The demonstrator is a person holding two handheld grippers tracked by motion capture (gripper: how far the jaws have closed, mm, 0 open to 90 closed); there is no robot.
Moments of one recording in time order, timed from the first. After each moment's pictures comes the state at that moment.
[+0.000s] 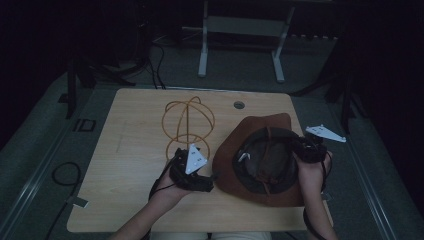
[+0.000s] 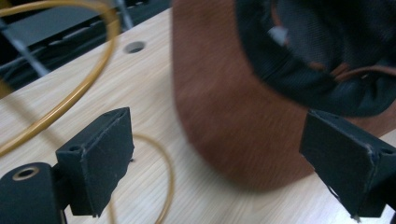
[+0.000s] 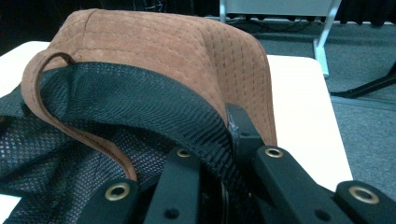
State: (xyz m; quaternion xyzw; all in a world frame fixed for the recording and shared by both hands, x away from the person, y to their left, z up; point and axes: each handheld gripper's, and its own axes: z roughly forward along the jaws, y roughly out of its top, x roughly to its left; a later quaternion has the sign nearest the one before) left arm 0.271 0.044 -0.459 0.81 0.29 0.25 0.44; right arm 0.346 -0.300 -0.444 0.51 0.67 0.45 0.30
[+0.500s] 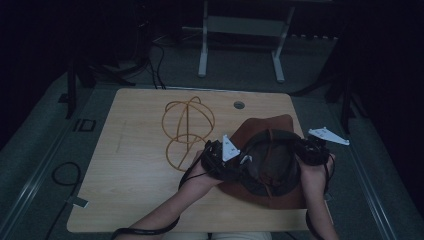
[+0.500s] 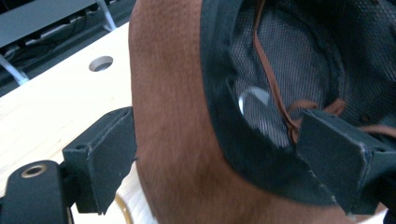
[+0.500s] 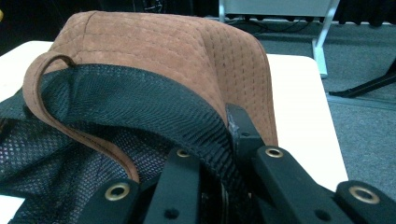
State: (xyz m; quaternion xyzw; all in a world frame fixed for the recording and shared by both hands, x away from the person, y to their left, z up) left arm 0.303 -0.025 -0.453 0.83 0.29 0.24 0.42; right arm 0.338 -0.306 -0.444 0.51 0.67 0.45 0.30
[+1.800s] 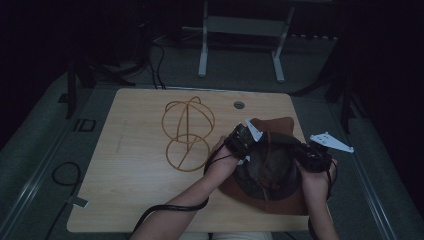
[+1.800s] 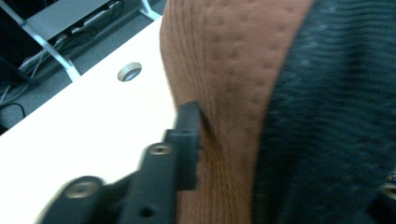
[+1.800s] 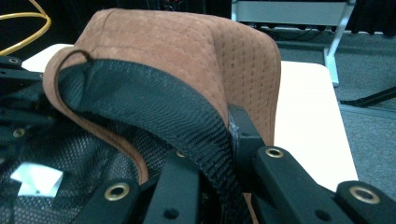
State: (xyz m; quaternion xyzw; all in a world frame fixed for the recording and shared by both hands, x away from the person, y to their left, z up) left arm 0.357 -0.082 -0.451 0.83 0.32 0.30 0.35; right arm 0.315 -0.300 -0.436 0.49 0.68 0.46 0.29
